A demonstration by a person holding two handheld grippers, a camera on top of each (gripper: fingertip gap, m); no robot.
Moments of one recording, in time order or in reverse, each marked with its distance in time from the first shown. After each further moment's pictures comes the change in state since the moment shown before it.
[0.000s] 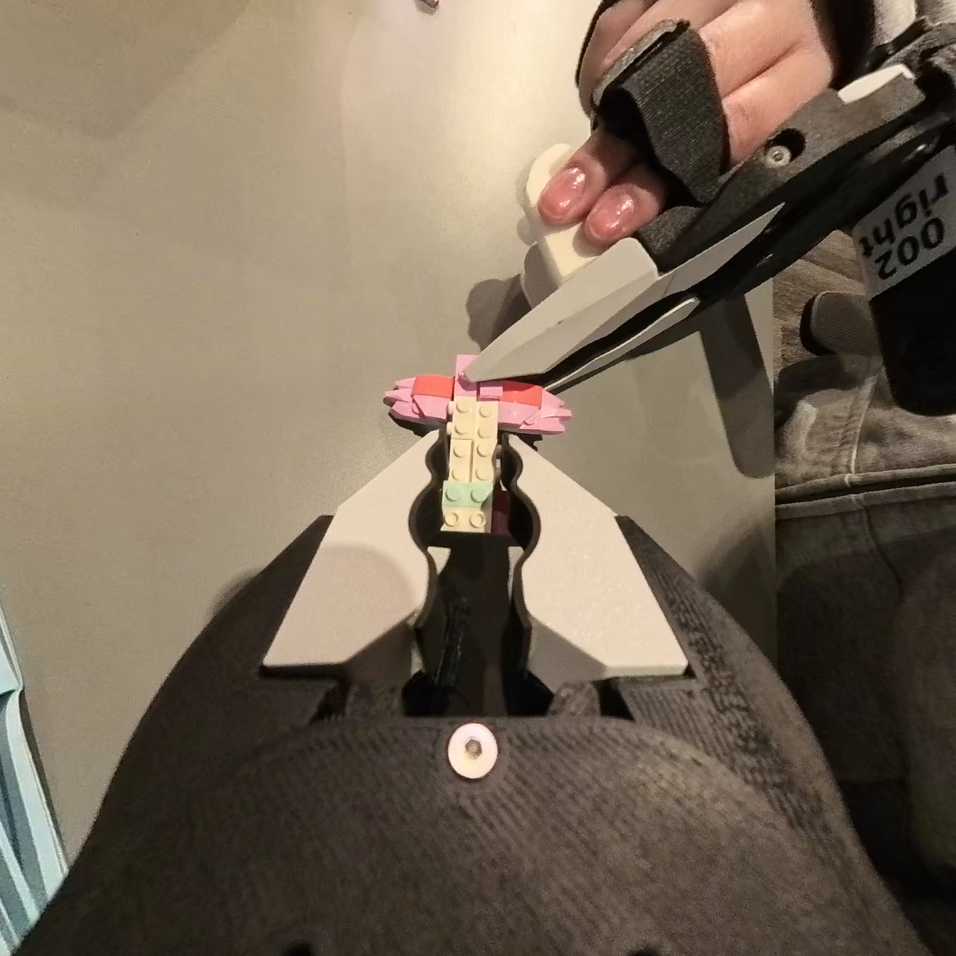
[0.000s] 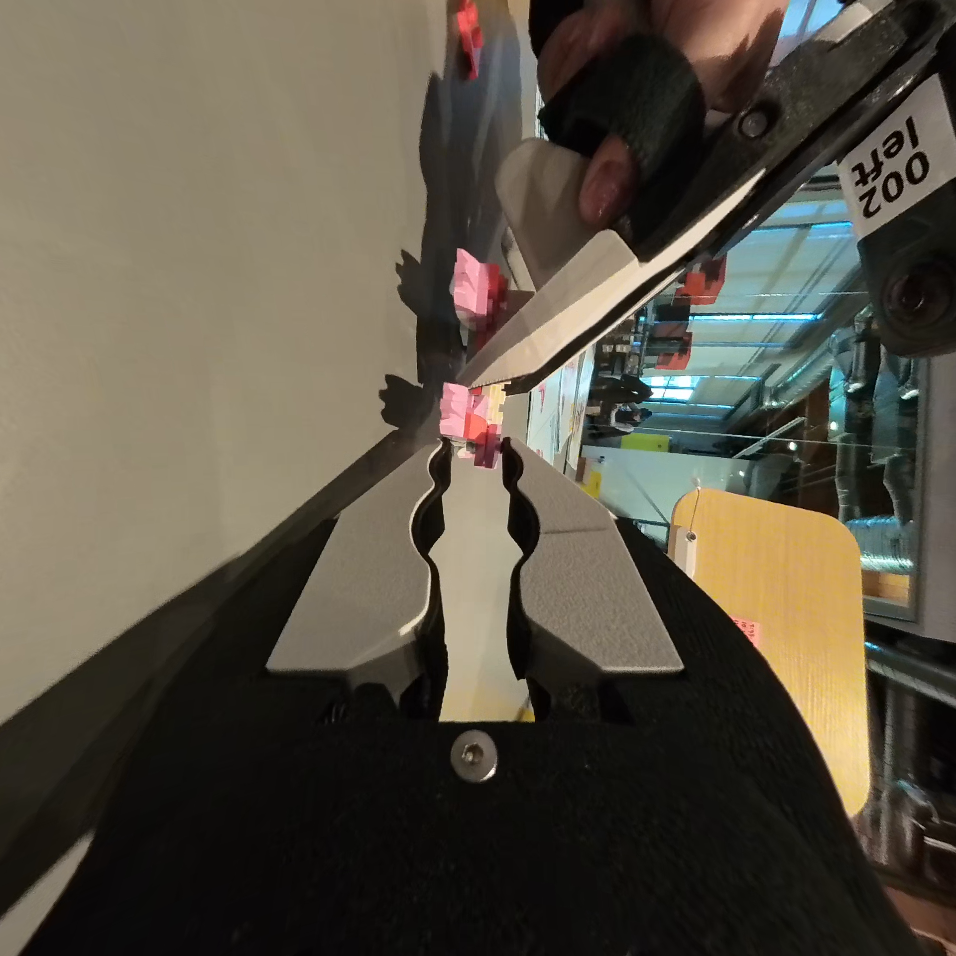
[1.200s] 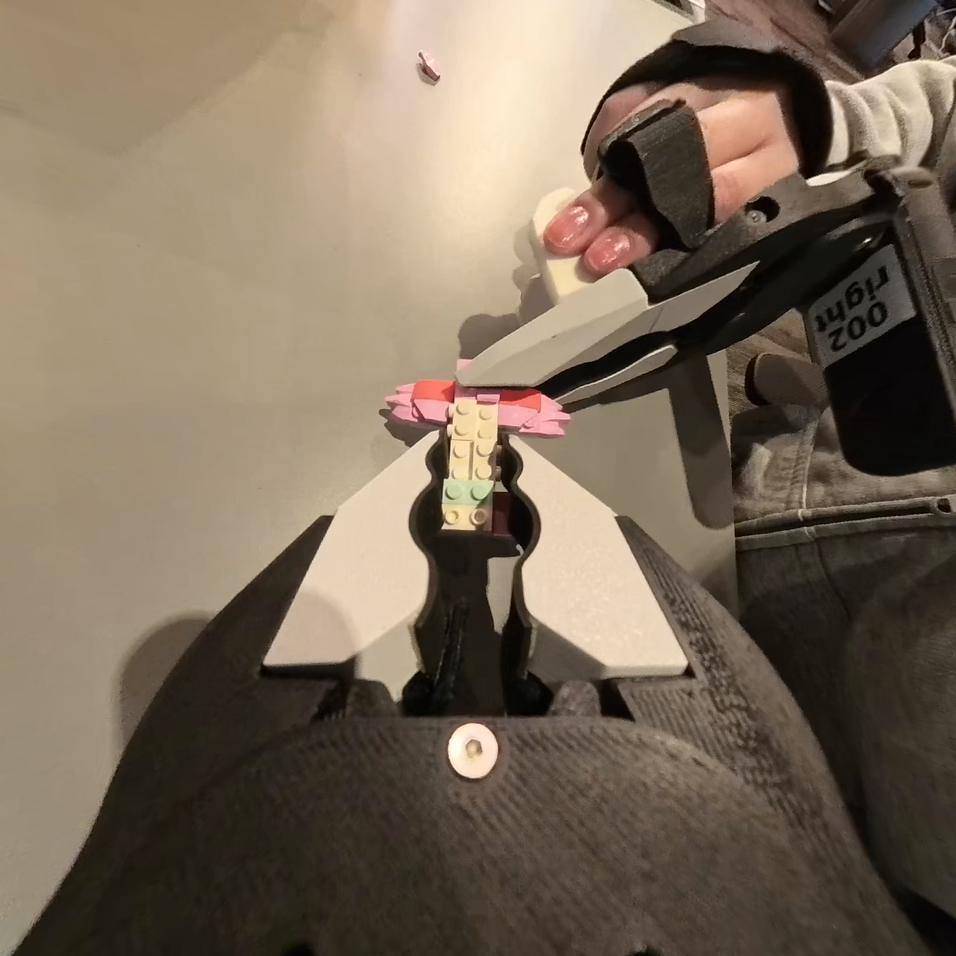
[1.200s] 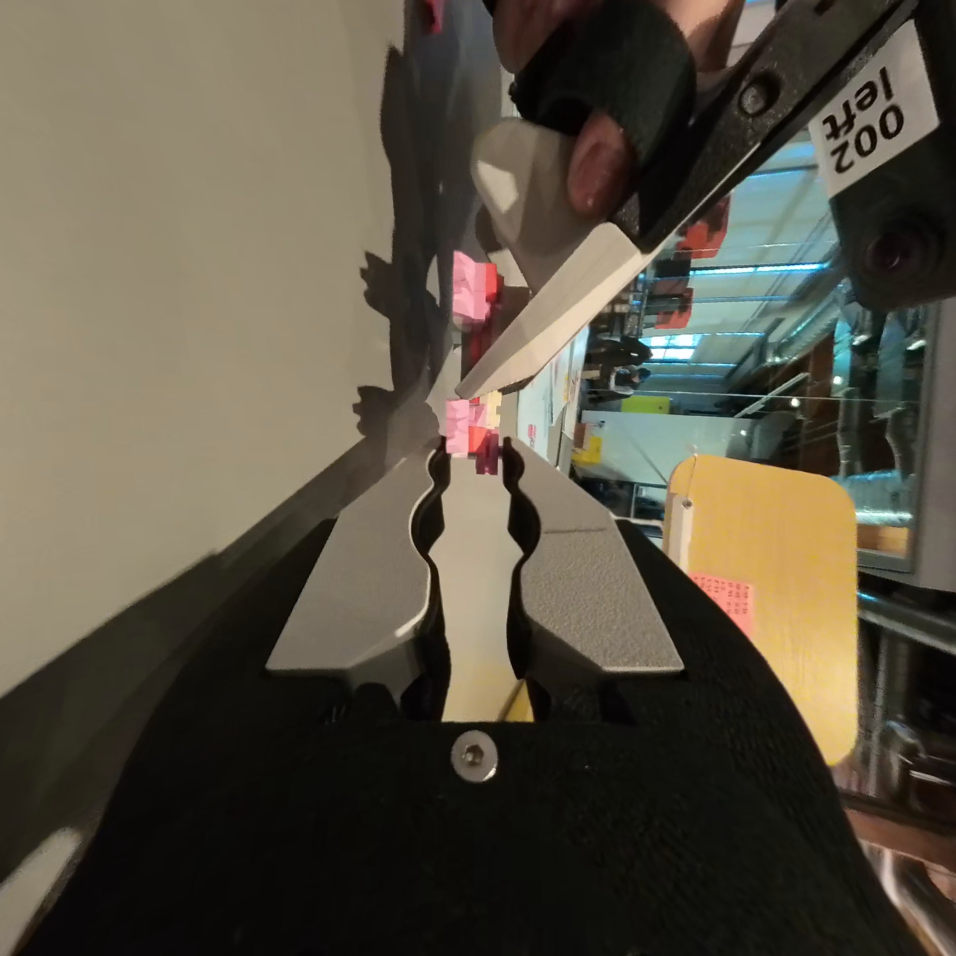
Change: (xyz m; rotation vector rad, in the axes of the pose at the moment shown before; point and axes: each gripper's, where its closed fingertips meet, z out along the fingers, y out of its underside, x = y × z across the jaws) left arm 0.003 -0.011 -0.001 0.091 0.058 -0.080; right arm 0.010 0.005 0.000 -0.076 0.021 0.035
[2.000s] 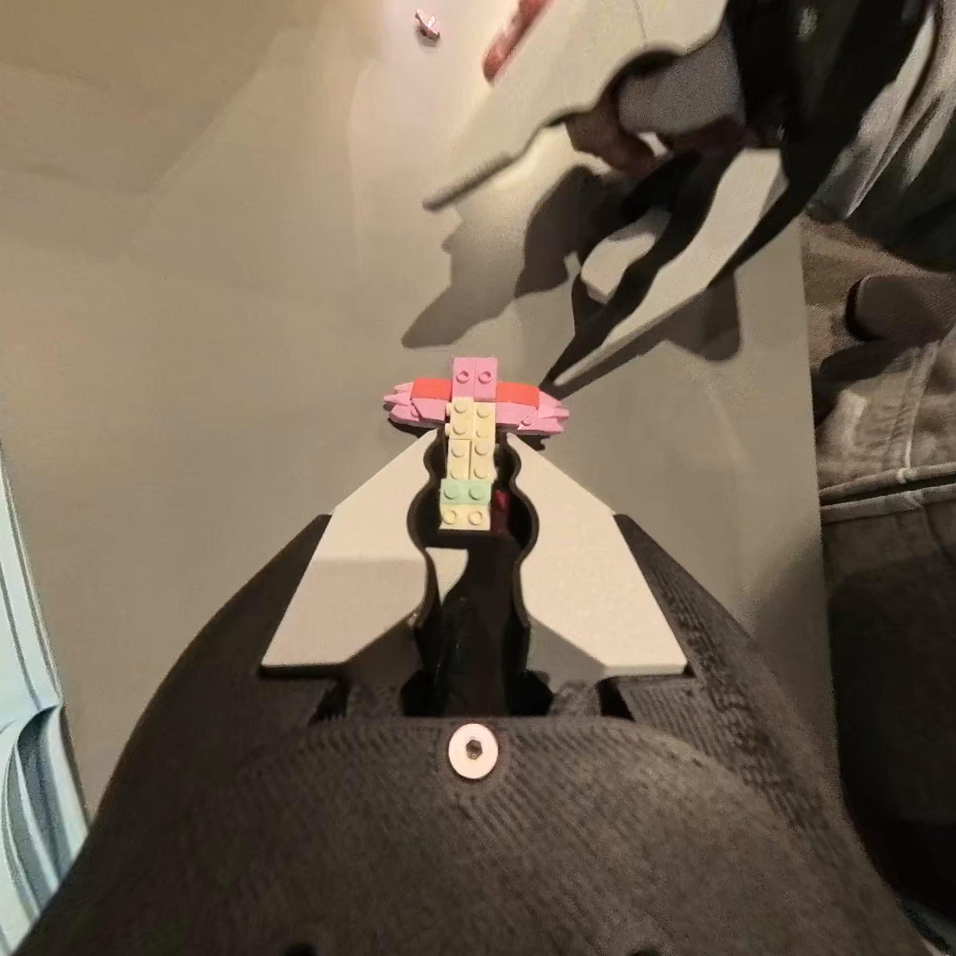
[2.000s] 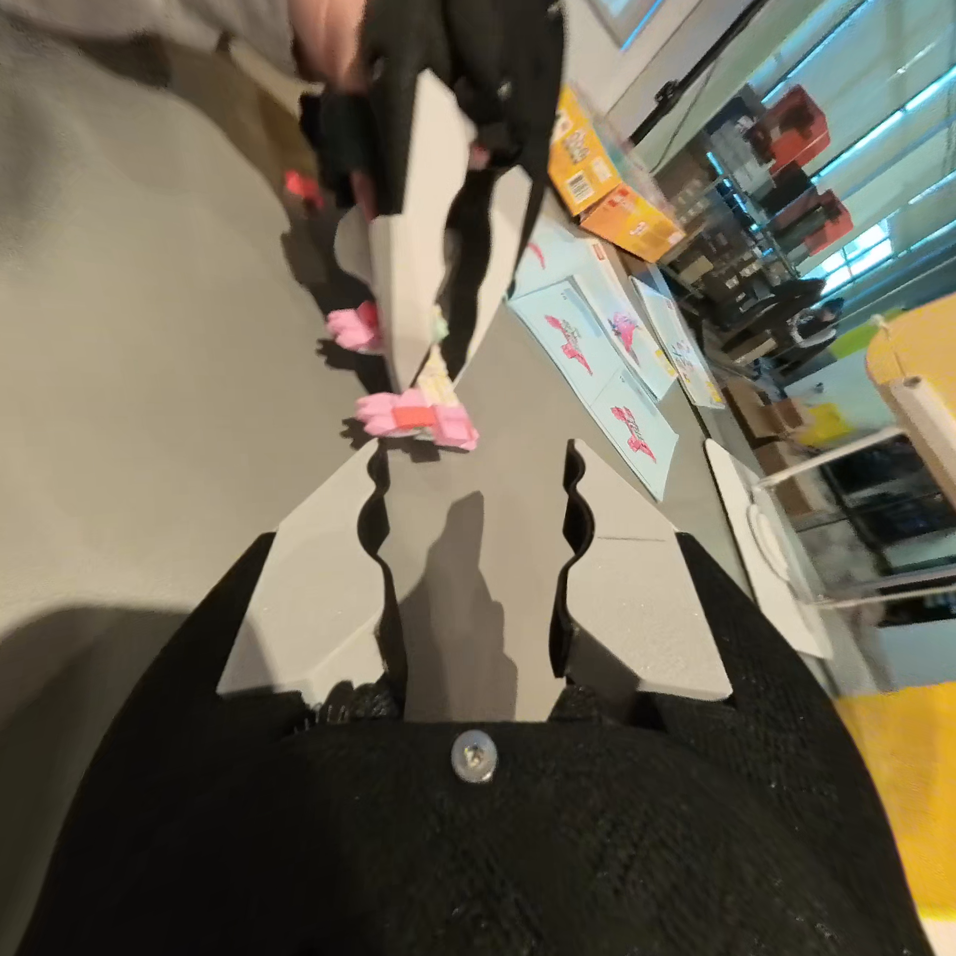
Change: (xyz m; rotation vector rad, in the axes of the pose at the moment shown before) left arm -0.007 0.007 0.004 -0.061 -0.110 0.172; right arm 0.011 0.012 -0.020 0.237 -0.133 0.693
